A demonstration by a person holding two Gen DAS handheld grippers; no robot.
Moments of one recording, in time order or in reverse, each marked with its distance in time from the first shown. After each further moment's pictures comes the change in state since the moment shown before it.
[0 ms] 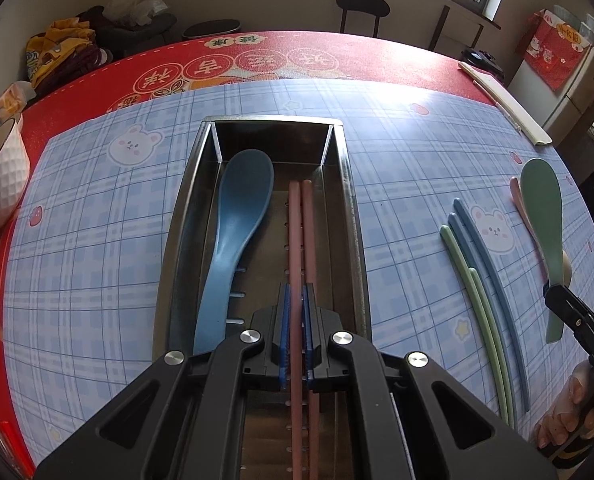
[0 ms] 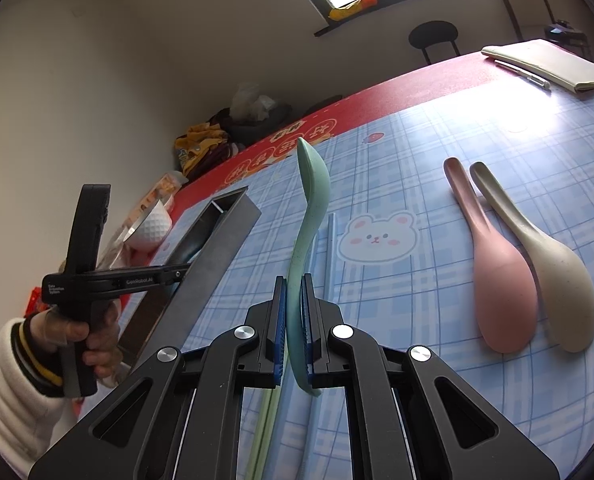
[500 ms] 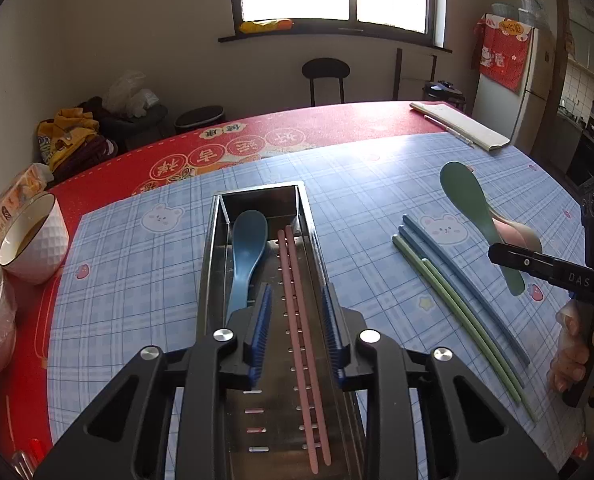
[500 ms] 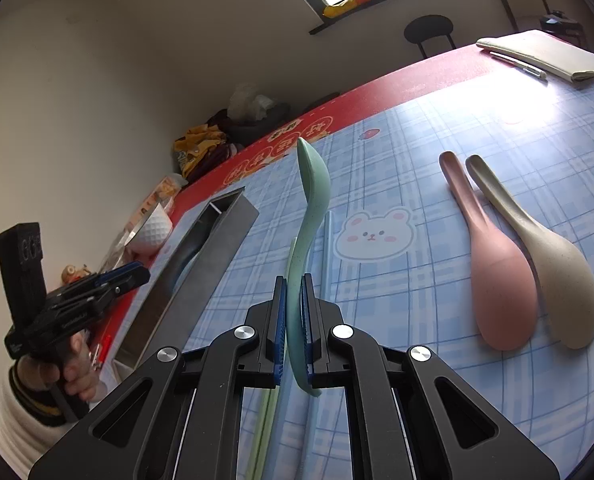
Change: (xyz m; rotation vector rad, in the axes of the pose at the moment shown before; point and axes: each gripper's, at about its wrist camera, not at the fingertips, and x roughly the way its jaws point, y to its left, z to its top) left arm -0.081 -0.018 -0.058 0.168 -0.329 0.036; right arm 0.003 -0.007 0.000 0.032 0.007 0.009
